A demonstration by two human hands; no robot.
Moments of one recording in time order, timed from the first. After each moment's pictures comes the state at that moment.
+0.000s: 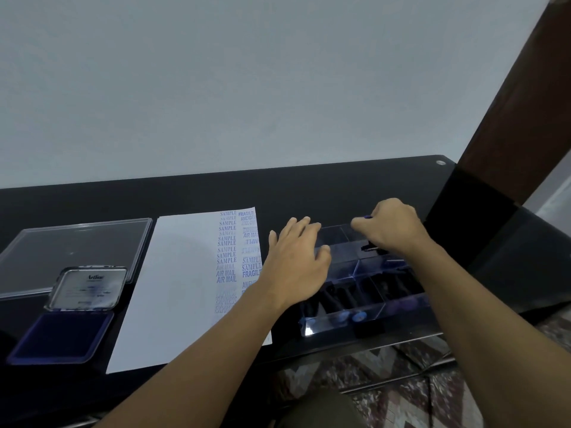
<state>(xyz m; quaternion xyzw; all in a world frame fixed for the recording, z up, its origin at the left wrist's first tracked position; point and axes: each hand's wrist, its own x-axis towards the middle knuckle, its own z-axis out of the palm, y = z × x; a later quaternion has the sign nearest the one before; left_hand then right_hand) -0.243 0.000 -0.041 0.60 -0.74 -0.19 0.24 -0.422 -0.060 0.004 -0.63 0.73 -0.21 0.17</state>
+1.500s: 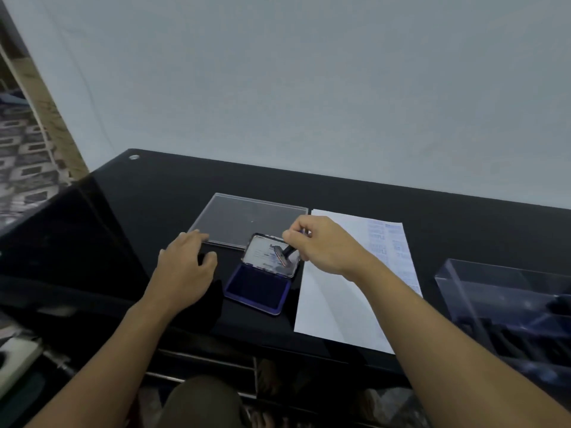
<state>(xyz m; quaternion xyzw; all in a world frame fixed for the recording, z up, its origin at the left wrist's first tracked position) 0.129 0.157 -0.067 0.83 -0.47 -0.08 0.29 -0.089 0.034 0.005 -0.83 0.38 -0.16 0.37</state>
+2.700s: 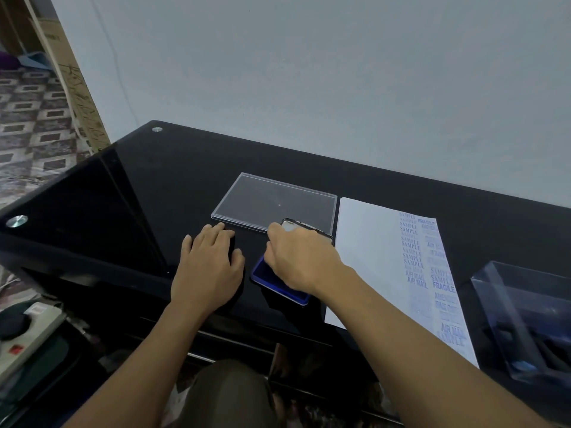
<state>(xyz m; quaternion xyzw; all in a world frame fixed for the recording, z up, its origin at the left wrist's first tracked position) 0.128 0.170 -0.106 0.85 -0.48 -0.01 0.22 -0.015 0.075 -0.041 -0.95 0.31 -0.05 0.05</state>
